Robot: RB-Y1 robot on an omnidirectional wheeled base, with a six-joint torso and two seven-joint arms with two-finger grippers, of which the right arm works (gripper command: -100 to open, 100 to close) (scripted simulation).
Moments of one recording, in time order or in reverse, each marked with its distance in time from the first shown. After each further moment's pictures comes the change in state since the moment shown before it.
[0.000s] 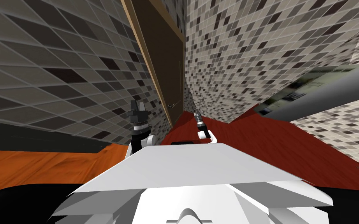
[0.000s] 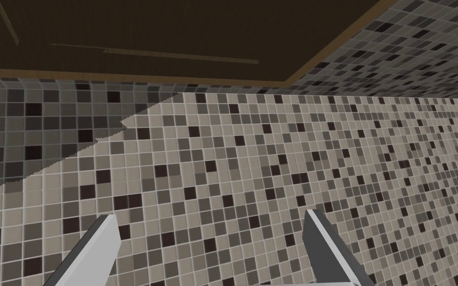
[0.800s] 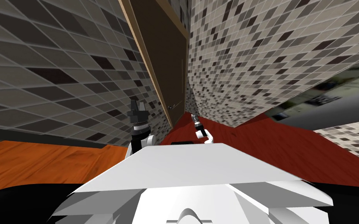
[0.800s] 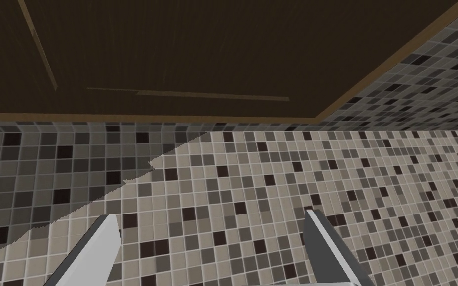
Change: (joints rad) arm -0.086 0.000 0.037 0.165 0.031 -0.026 -0.015
